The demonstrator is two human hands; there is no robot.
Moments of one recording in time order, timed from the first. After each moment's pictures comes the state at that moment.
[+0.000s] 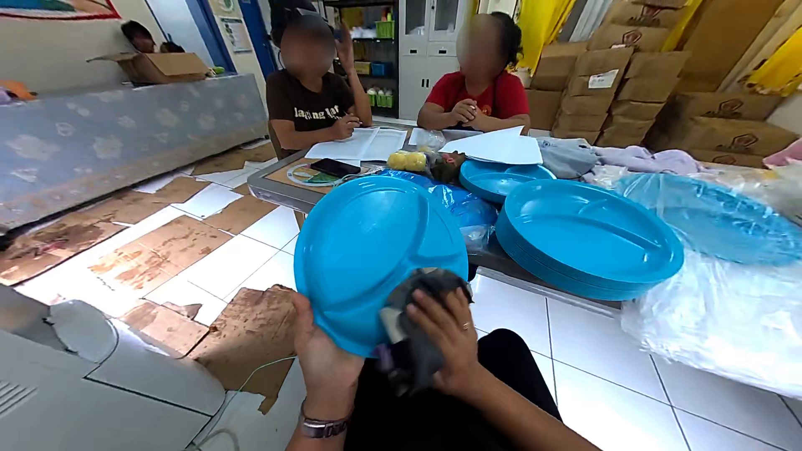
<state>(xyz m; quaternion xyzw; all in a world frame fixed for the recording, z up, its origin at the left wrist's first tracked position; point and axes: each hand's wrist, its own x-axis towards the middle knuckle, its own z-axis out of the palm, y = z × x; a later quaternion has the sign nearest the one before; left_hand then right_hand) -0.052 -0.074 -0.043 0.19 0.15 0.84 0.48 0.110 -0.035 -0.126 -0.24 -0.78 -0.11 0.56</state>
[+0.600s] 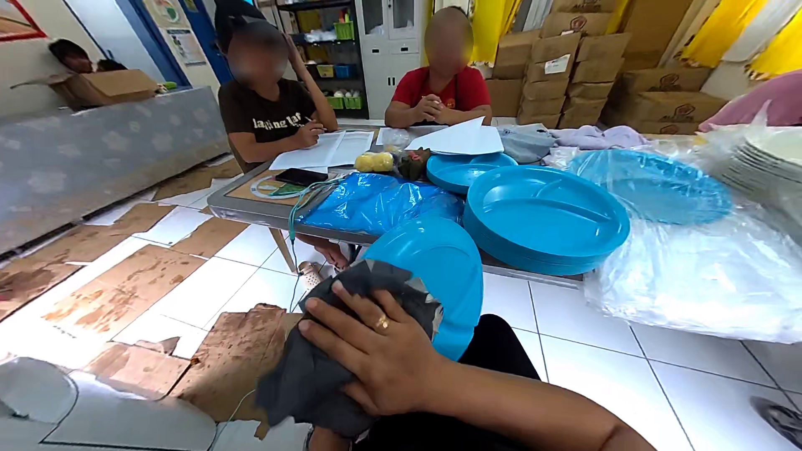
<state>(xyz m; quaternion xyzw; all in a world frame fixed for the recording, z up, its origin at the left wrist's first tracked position) -0.042 -0.137 -0.121 0.42 0.39 0.72 0.39 0.077 -0.061 -0.044 -0.20 -0.87 -0.15 0.43</state>
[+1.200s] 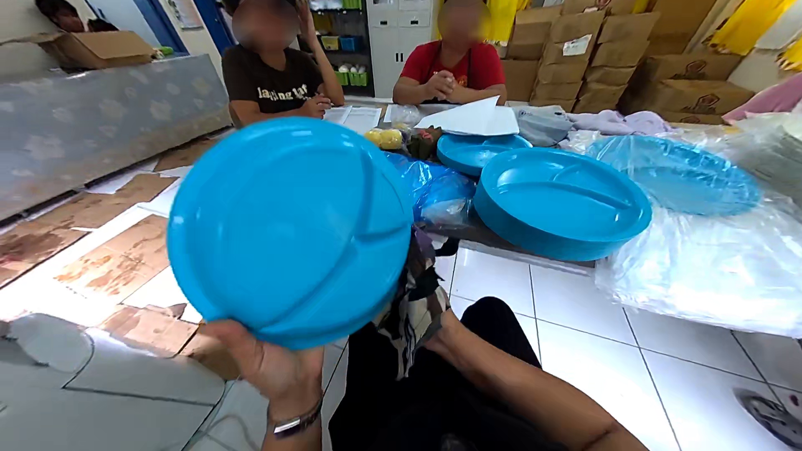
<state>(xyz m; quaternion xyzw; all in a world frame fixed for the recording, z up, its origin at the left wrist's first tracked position) -0.077 -0.082 -0.058 0.35 0.14 0.87 0.32 0.095 -0.056 -0.096 -0.22 -0.31 0.72 0.58</state>
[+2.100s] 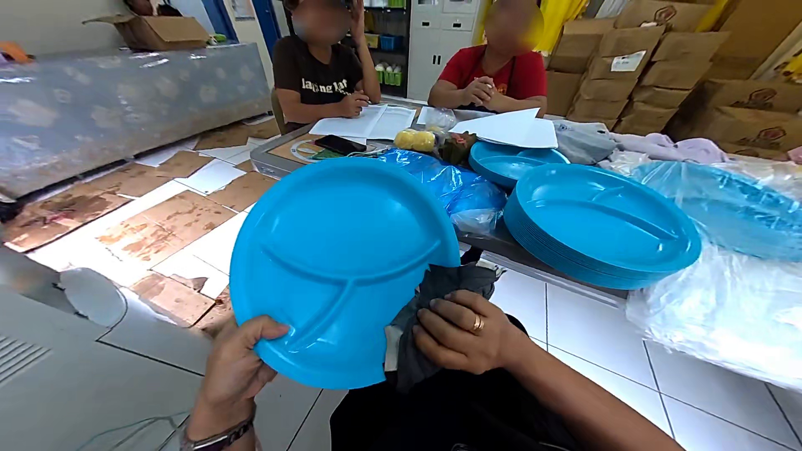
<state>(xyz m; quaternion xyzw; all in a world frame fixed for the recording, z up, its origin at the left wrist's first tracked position) -0.134 -0.133 -0.042 0.33 0.47 0.72 0.38 0.152 -0.032 -0.074 -0.04 -0.85 -0.33 0.41</state>
